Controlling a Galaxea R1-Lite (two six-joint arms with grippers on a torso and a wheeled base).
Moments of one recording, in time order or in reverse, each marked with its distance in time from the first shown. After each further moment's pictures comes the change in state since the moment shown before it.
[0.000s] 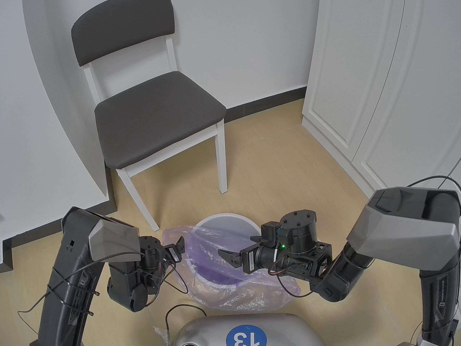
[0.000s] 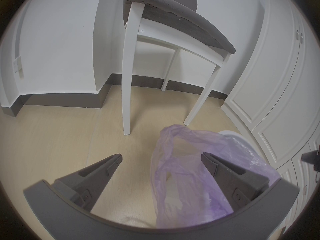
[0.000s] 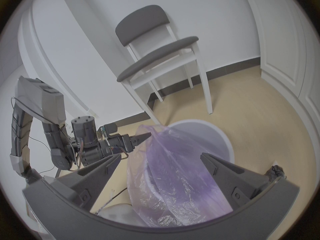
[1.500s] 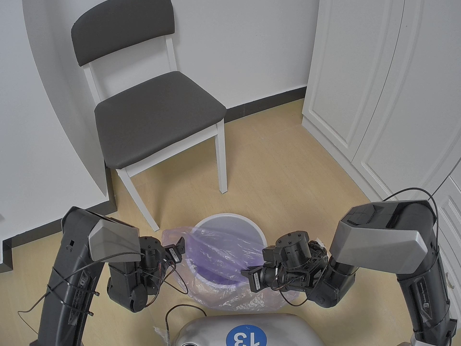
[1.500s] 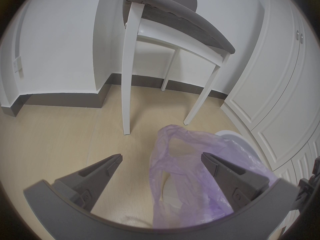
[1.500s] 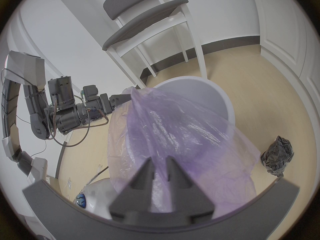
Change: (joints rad) left arm -0.001 -0.003 0.004 0.000 0.000 -0.002; right arm -0.031 0.140 0.005 0.047 0.044 -0.027
